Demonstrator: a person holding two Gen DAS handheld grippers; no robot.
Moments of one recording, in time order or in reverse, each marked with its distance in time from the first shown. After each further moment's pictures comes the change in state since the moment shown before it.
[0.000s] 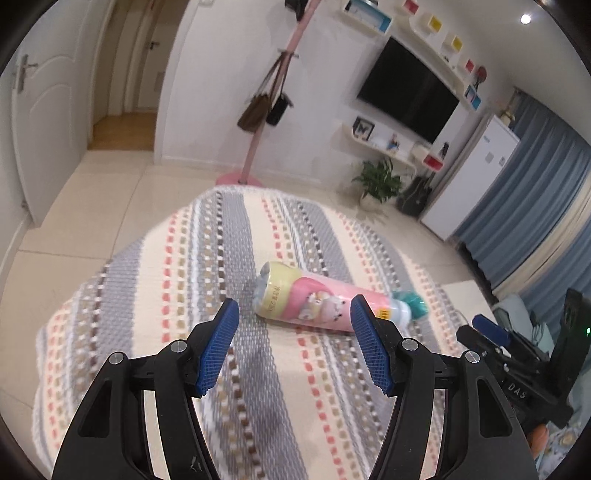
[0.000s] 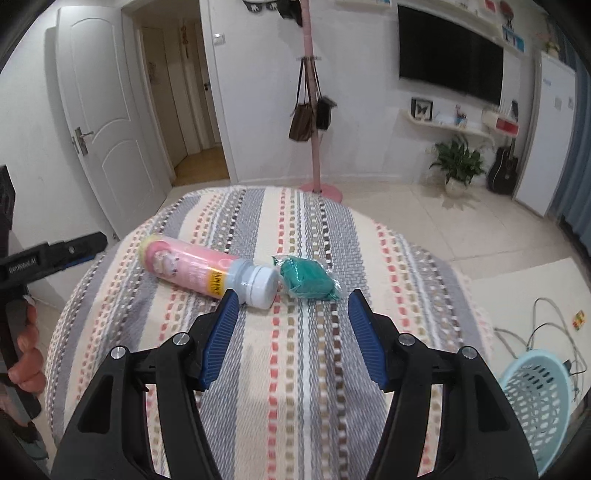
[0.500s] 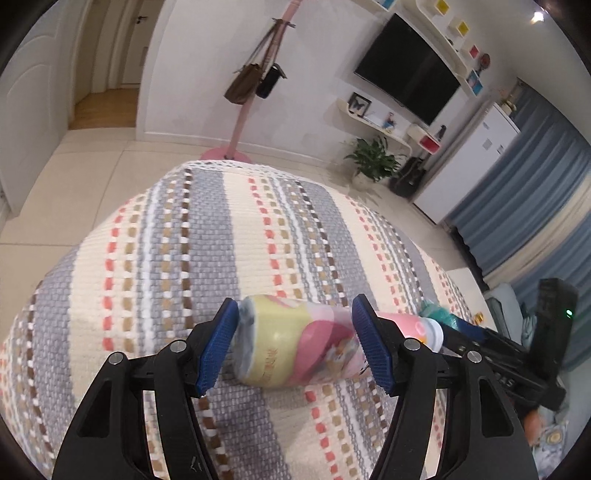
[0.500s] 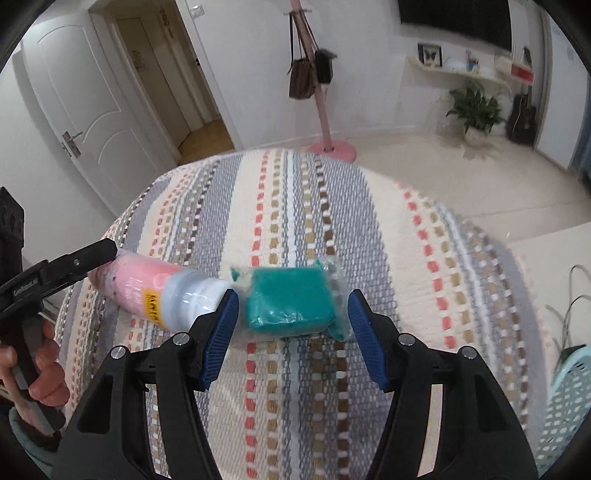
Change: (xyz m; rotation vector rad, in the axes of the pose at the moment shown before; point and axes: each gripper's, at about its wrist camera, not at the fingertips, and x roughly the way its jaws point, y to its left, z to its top) left arm 0.072 0.016 0.014 -0.007 0.090 -0.058; right arm 0.095 -0.031 0.017 0.108 0.169 0.101
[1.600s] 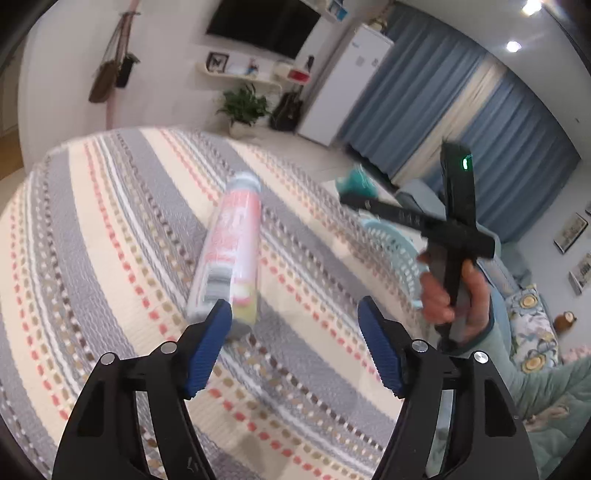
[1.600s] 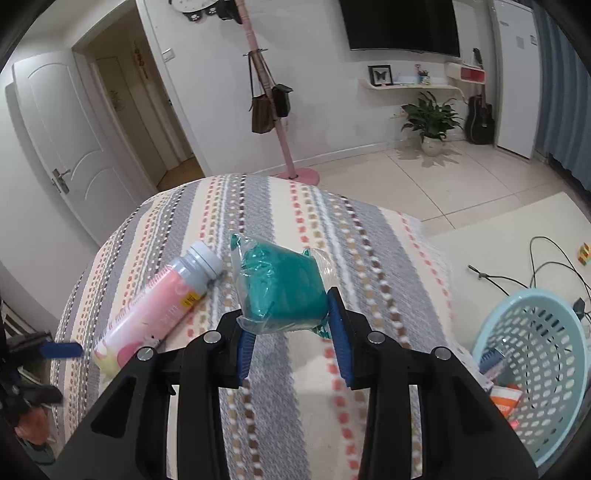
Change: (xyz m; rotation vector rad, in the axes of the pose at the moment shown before) left arm -0.073 -0.106 -0.125 0.359 0.164 -0.325; right arm -0.119 -0.065 -0.073 0.092 -0.159 -0.090
